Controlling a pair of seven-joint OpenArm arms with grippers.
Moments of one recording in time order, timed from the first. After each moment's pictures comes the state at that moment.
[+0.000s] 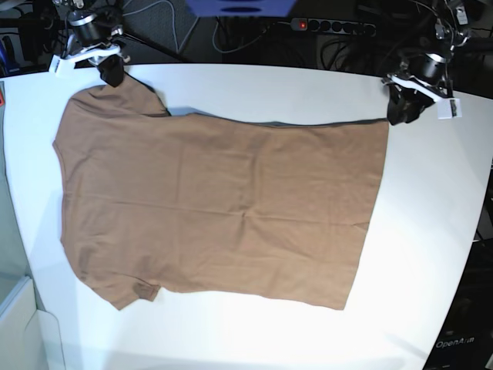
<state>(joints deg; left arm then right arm) 29.8 -8.1 -30.0 92.0 -34.0 -31.4 24.8 -45.4 16.1 6.3 93.6 57.4 9.4 -4.3</state>
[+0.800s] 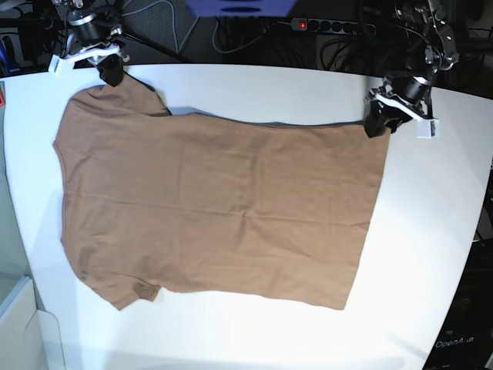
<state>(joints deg) 20.9 -8.2 -26.4 81.6 -33.9 -32.5 29.0 -45.6 16.2 6.3 93.6 57.4 9.3 -4.3</state>
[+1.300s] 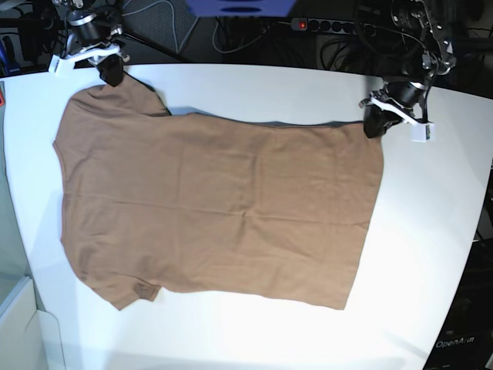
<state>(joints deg) 19.5 -6.1 -28.4 81.5 -33.7 -32.5 32.1 -45.5 16.2 6.3 93.6 56.2 9.3 -4.2</state>
